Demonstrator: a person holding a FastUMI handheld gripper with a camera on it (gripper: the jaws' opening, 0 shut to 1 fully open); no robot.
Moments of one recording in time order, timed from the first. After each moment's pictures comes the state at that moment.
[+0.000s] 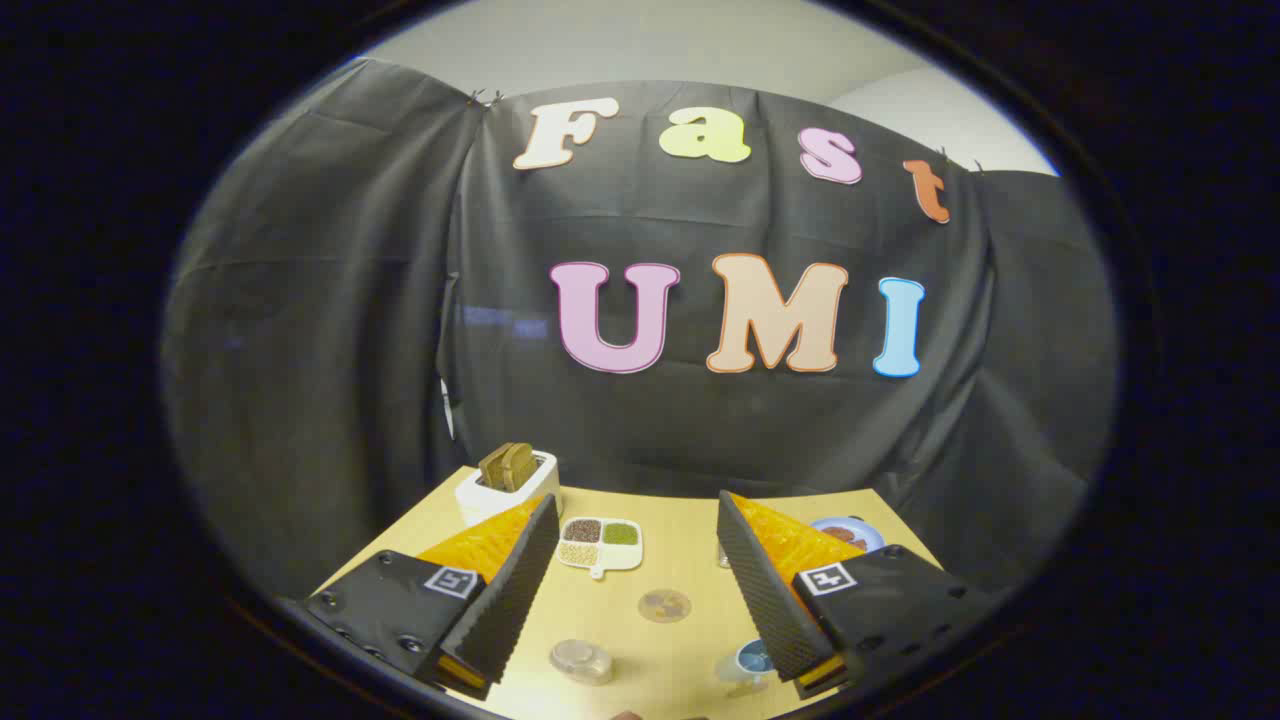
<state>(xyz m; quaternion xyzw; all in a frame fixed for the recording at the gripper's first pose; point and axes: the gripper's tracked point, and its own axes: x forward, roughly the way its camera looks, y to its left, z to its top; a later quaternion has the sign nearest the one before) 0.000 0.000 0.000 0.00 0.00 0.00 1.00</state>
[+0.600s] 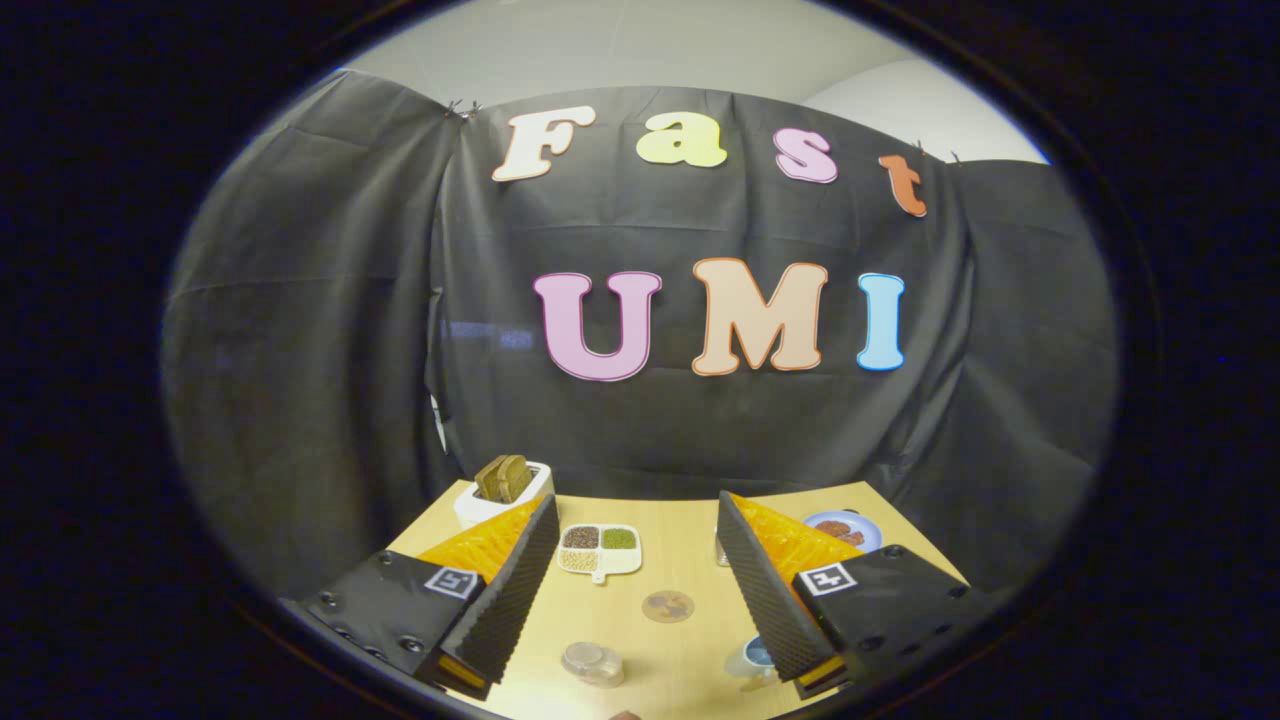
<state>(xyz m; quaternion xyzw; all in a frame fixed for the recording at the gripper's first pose) -0.012 -0.001 0.007 0.03 -0.01 -0.02 1.00</state>
